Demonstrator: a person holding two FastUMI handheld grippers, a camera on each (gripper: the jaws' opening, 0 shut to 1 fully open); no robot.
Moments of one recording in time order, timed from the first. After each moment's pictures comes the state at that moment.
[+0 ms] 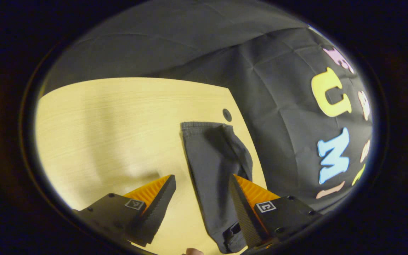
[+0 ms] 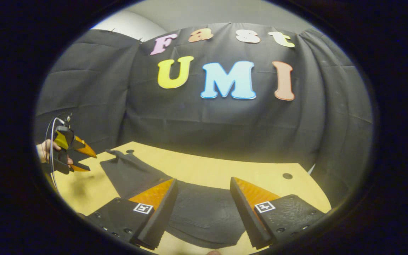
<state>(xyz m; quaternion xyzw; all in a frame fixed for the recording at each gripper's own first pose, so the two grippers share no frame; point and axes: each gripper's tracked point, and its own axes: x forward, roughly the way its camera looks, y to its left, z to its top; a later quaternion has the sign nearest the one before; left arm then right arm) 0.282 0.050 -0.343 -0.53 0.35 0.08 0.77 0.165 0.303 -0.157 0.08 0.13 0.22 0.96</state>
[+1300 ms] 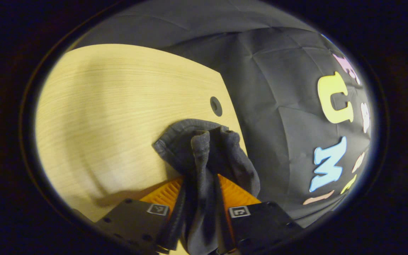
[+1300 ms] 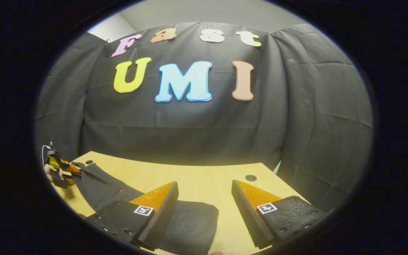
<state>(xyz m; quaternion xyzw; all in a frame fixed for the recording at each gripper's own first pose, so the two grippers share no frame) 0.404 0.012 -0.416 -0.57 0.35 0.01 0.75 0.215 0.241 -0.155 0.09 0.14 0.09 0.98</state>
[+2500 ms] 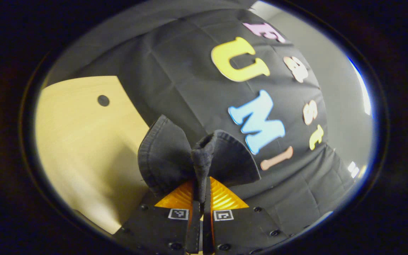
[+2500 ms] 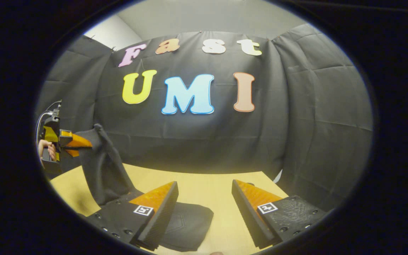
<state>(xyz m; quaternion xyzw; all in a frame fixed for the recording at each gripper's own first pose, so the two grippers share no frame) 0.286 -0.192 -0.112 -0.47 0.24 -0.26 0.81 0.183 0.204 -0.119 0.10 0.10 0.13 0.98</state>
